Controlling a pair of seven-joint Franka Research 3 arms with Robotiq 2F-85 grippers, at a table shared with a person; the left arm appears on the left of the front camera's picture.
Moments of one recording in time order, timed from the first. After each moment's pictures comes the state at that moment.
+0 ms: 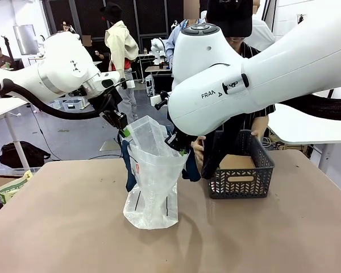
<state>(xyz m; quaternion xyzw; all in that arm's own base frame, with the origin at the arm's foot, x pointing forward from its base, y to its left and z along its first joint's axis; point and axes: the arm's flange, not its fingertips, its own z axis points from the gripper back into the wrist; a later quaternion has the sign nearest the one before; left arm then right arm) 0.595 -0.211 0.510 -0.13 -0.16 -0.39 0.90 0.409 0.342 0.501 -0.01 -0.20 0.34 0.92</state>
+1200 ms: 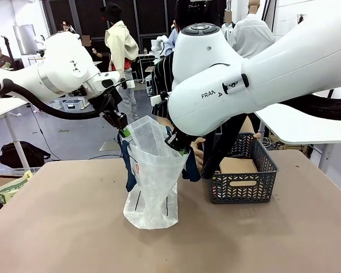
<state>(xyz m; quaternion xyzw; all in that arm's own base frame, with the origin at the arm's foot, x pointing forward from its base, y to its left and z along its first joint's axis) 0.595 -0.211 0.510 -0.13 -0.16 -0.39 0.90 0.409 0.342 0.501 -0.01 -0.20 0.34 0.92</state>
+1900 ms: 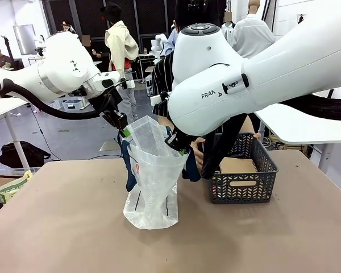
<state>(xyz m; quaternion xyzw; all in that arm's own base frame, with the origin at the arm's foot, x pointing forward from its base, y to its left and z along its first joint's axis) 0.595 -0.211 0.510 -0.13 -0.16 -0.39 0.90 0.409 0.342 0.501 -0.01 -0.20 0.34 0.92</state>
